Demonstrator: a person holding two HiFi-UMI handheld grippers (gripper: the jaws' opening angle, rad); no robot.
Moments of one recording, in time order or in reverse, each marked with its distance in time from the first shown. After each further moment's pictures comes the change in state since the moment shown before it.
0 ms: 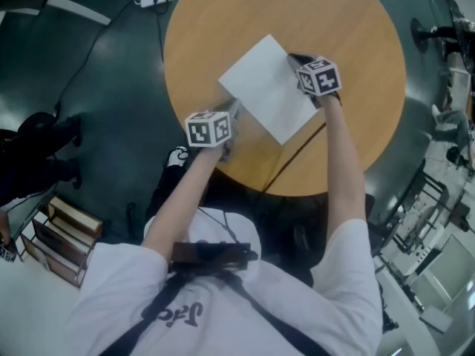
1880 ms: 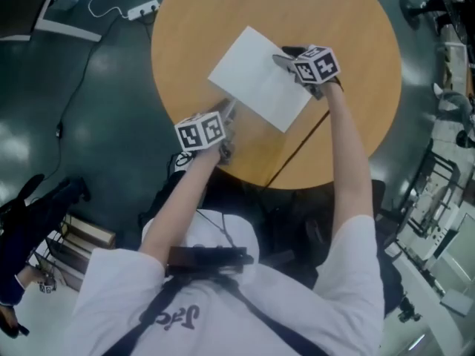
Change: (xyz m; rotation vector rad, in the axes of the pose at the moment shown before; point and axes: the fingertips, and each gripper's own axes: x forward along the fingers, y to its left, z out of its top) left arm -0.007 -0.024 0.001 -0.107 -0.003 -0.062; right arm -0.016 0.008 -0.011 0.038 0.011 0.155
